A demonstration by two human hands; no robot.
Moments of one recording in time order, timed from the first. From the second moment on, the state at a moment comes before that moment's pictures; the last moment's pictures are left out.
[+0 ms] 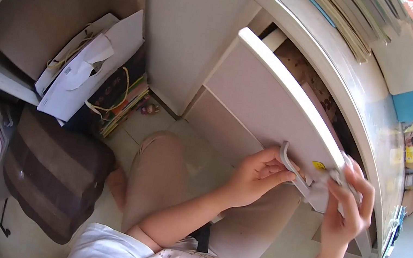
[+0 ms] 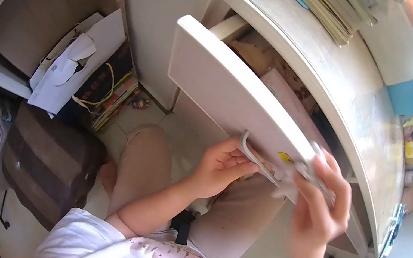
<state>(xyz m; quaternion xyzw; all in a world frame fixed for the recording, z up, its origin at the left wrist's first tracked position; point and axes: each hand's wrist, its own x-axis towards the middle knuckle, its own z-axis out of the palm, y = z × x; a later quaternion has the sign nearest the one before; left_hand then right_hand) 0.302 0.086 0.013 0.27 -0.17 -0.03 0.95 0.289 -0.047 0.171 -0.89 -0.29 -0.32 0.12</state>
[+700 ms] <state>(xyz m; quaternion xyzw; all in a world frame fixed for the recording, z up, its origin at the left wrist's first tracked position) 0.301 0.103 0.017 0.34 -0.19 0.00 0.92 0.263 -0.156 0.164 -0.85 -0.35 -0.34 0.19</state>
